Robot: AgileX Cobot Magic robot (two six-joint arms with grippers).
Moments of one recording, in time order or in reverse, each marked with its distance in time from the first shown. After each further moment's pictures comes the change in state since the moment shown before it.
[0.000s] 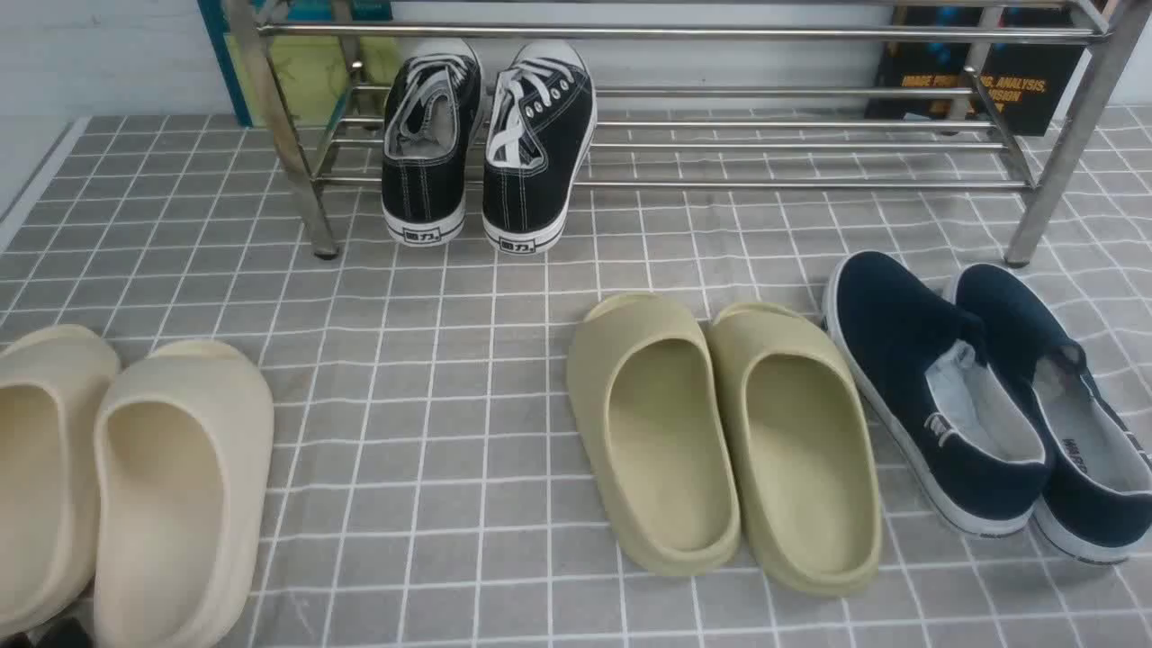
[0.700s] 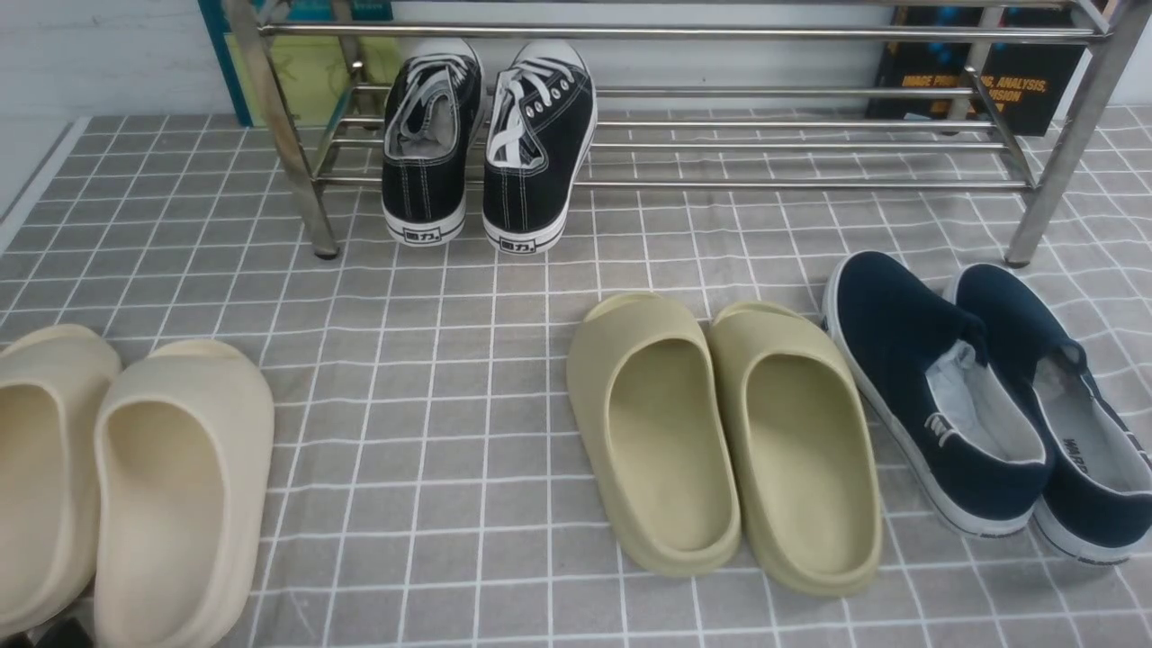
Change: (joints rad) right arm 0.000 0.000 0.000 0.116 0.000 0.013; left arm 0.000 0.000 0.000 0.000 -0.001 0.000
